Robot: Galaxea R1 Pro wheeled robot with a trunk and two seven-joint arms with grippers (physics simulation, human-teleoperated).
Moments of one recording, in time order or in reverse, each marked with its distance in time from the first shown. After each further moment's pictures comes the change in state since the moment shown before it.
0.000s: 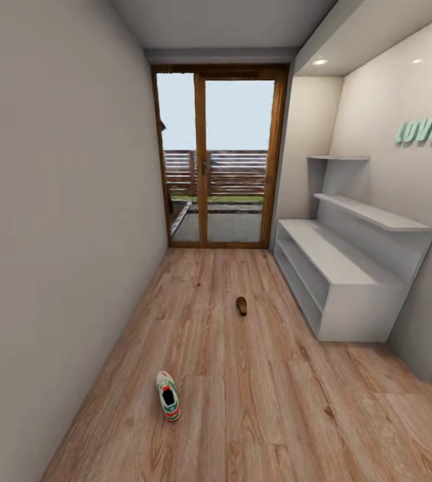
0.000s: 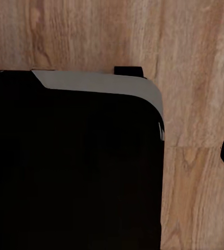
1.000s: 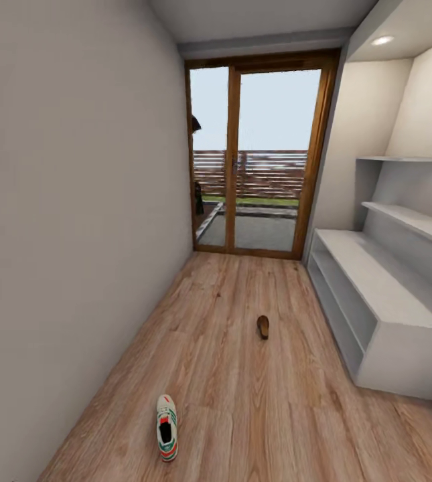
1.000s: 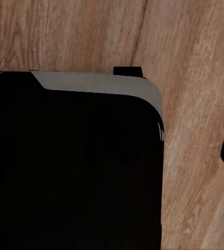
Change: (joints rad) left arm 0.000 0.000 0.000 0.000 0.000 0.000 0.000; right arm 0.000 0.000 -0.005 -0.002 -0.003 0.001 -0.002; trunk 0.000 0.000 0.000
